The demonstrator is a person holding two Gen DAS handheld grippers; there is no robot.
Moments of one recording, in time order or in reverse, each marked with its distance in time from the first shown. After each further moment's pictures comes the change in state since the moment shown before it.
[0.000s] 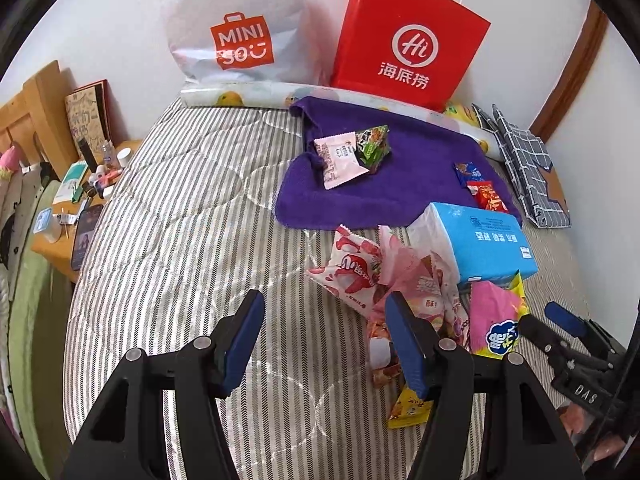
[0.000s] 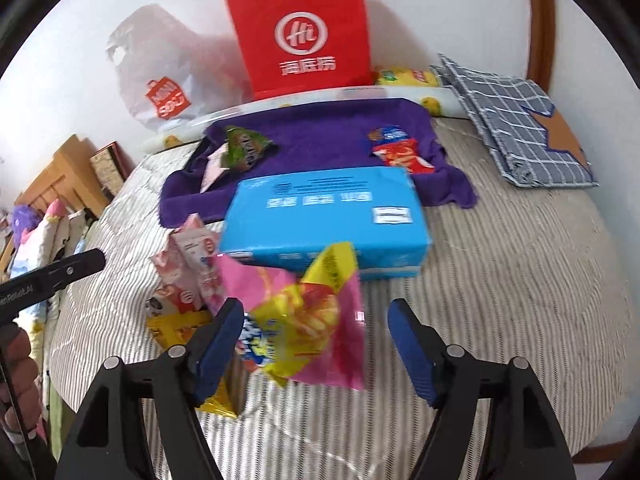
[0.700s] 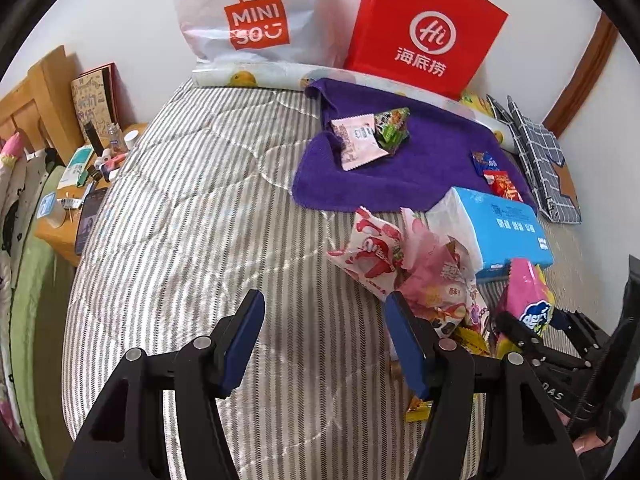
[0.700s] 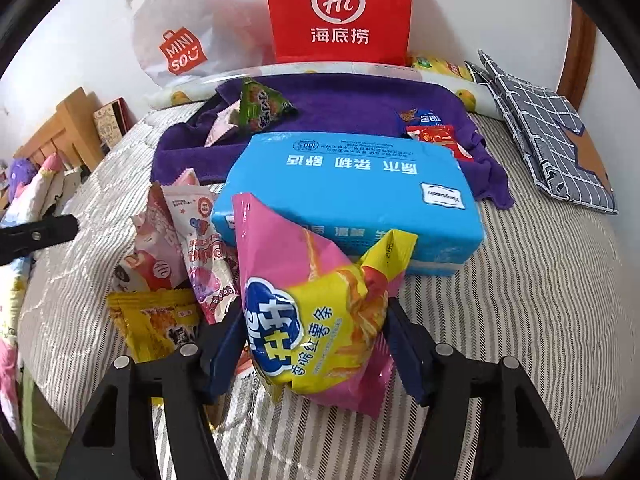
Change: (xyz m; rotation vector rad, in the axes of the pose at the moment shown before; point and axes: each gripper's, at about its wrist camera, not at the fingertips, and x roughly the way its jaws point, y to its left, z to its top) left arm 0.011 0.008 -0.007 -0.016 0.042 0.022; right arm 0.034 0.006 -0.011 -0.096 0.041 -0.022
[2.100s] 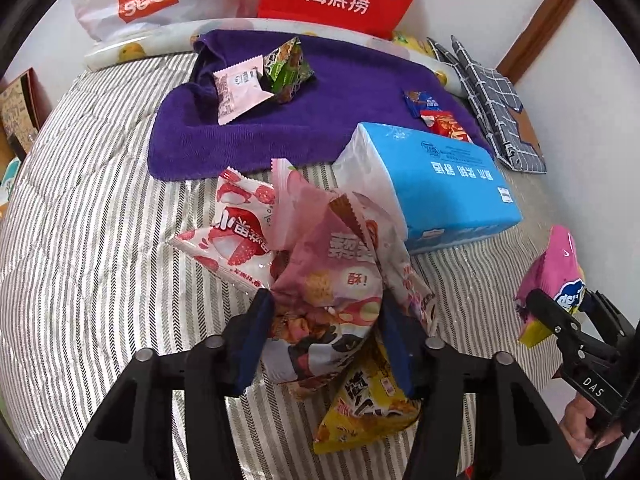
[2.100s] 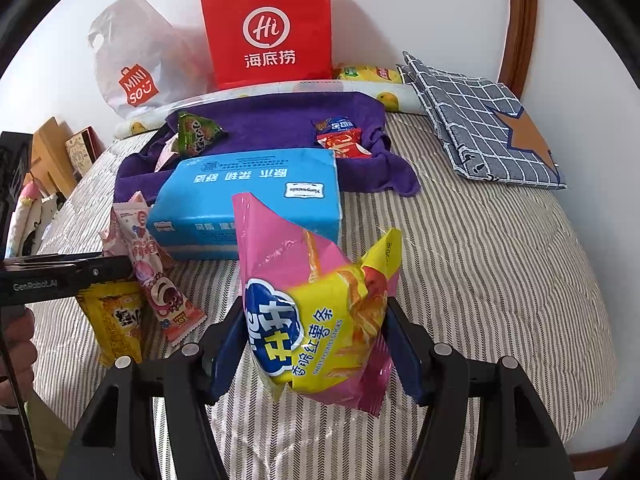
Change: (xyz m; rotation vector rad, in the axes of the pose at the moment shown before) left arm 0.059 -0.068 -0.004 0.111 0.121 -0.164; right arm -0.042 -0.057 -0.017 0.084 -0.040 -0.111
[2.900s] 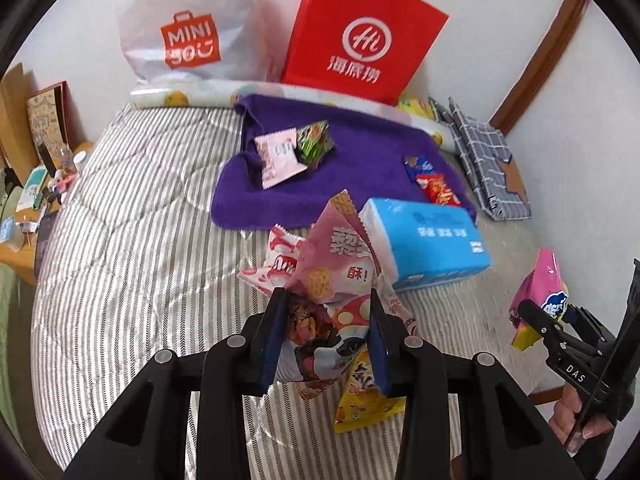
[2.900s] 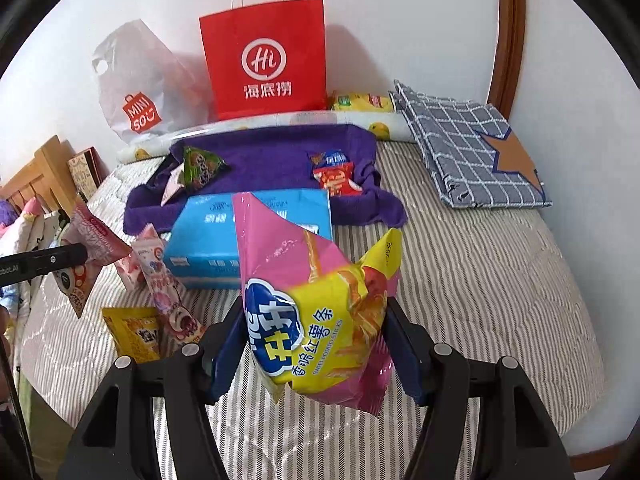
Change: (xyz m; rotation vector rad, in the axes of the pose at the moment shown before) left arm -0.080 0.016 0.004 -0.042 -0.154 -0.001; right arm -0.038 0.002 0.017 0.007 -0.081 -0.002
